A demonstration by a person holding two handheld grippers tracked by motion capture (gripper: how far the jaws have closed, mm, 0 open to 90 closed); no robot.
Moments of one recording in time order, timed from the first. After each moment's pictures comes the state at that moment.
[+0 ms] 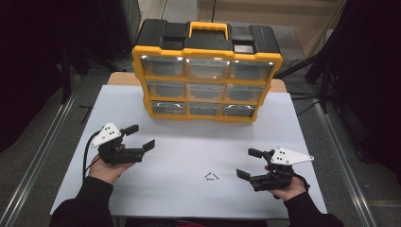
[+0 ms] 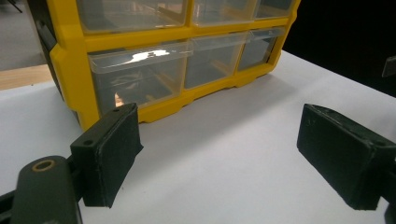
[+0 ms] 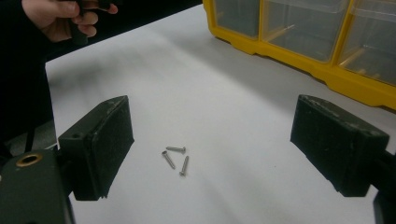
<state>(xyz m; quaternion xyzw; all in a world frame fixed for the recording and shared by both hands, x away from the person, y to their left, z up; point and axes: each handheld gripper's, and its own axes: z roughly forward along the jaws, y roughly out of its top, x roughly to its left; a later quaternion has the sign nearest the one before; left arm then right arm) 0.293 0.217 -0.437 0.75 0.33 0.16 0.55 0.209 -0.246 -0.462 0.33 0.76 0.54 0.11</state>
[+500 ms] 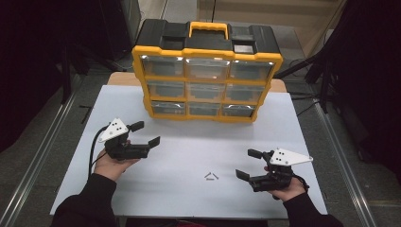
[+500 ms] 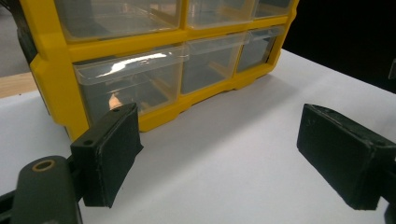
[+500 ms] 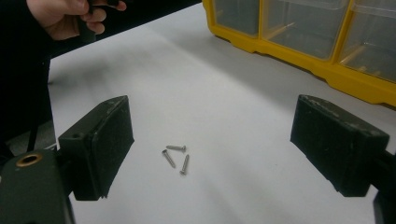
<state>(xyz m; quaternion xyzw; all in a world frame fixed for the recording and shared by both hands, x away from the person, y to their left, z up) 0.305 0.204 -0.437 0.76 0.32 0.16 0.54 0.208 -0.244 -0.464 0.34 0.76 0.54 0.11</state>
